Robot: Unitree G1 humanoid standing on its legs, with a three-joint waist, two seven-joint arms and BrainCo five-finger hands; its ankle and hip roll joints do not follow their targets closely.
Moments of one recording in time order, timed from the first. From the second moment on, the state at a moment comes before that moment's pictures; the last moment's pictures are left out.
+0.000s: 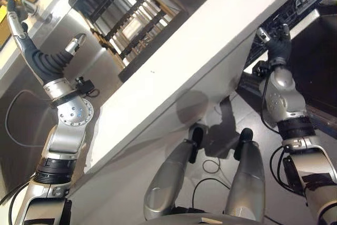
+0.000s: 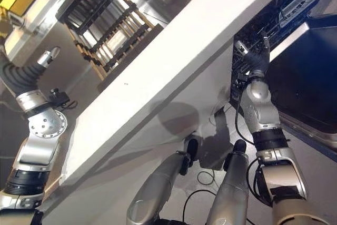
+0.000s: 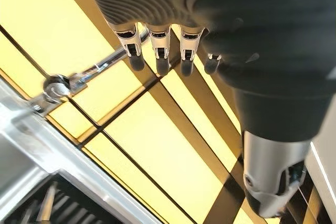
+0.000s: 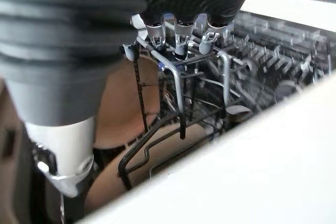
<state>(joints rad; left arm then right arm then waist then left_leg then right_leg) -0.29 0.63 0.00 -0.16 0.01 -0.12 0.84 -0.75 -0.53 0.09 0.42 0.63 0.02 -0.36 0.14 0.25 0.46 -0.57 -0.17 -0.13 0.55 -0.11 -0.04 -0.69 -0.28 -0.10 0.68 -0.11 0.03</state>
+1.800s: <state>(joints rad) 0.04 0.46 -0.04 -0.17 0.06 -0.17 0.89 0.11 -0.23 0.09 0.22 0.37 -0.03 -0.92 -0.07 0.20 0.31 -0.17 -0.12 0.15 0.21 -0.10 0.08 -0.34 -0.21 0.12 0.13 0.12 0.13</state>
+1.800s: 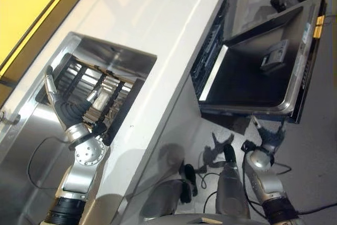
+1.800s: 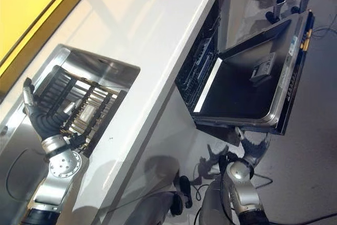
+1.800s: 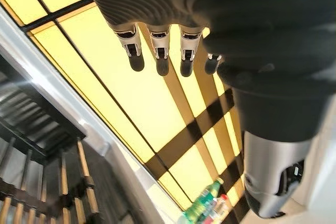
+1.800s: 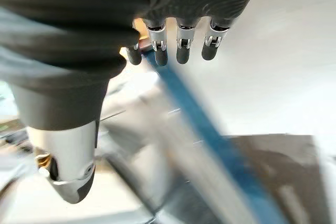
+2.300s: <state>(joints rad) 0.00 0.43 -0.07 -0.16 0.06 -0.17 0.91 0.05 -0.21 0.05 0.40 0.62 -0.21 -1.06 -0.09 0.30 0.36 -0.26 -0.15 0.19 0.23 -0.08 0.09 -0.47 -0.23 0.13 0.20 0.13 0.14</state>
